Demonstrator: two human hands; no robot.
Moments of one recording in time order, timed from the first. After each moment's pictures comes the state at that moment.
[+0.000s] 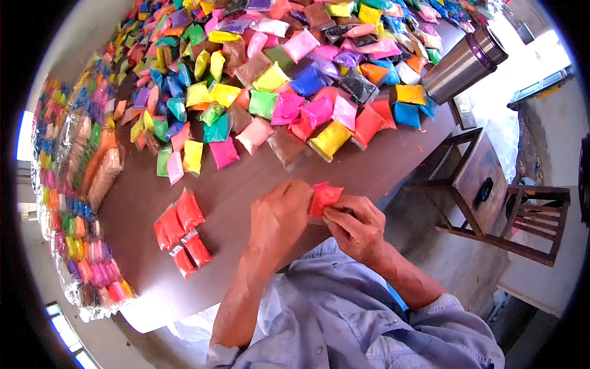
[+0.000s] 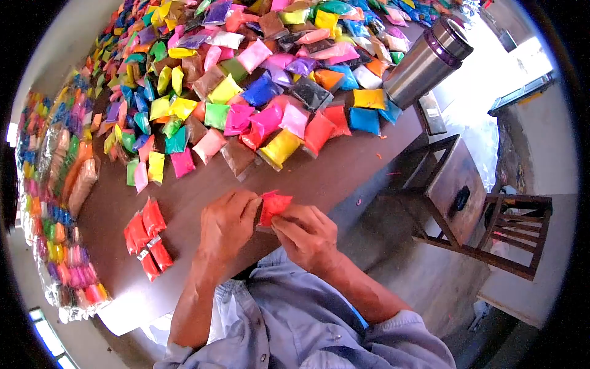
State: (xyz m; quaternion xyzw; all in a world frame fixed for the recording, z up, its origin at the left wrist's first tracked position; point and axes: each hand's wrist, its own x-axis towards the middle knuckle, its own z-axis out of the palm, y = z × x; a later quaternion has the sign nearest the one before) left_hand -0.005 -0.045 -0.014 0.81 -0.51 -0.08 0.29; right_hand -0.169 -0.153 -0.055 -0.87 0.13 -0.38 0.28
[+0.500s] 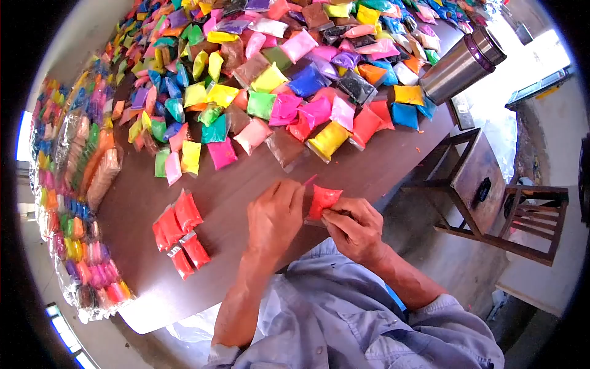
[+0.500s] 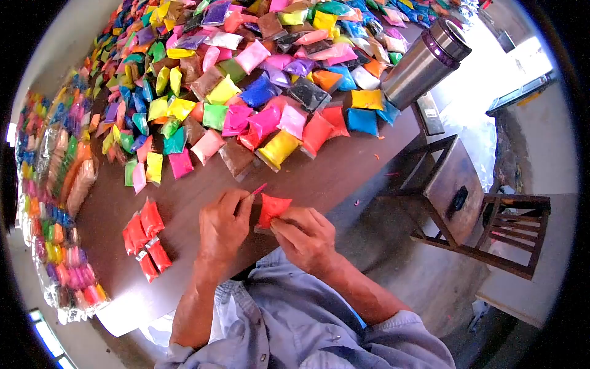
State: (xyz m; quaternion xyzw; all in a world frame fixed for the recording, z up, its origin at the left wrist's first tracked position) left_hand -0.010 -0.046 -0.021 0.82 -0.45 -0.06 0.36; right_hand -0.175 -0.151 -0.057 -0.87 0.13 -0.37 0.30
